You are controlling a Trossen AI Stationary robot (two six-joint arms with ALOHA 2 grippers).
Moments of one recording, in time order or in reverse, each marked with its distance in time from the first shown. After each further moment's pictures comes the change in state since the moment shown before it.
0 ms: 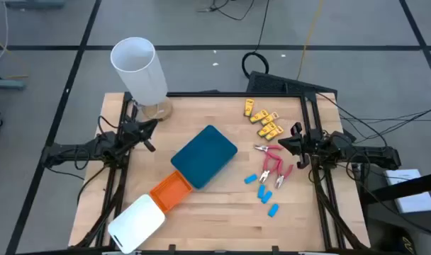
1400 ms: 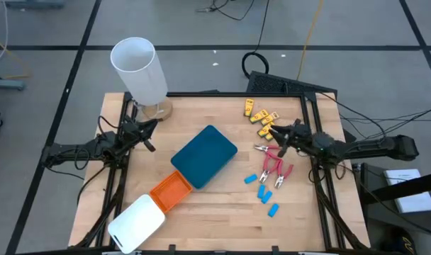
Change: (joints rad) left arm 0.000 0.000 0.000 0.000 0.000 0.000; right arm 0.000 0.523 0.042 0.198 0.471 -0.014
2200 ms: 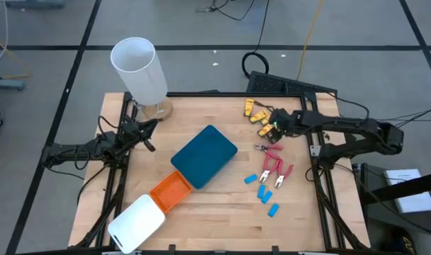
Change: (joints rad) left arm 0.000 0.000 0.000 0.000 0.000 0.000; right arm -0.378 0.654 0.658 -1.264 -0.189 0.366
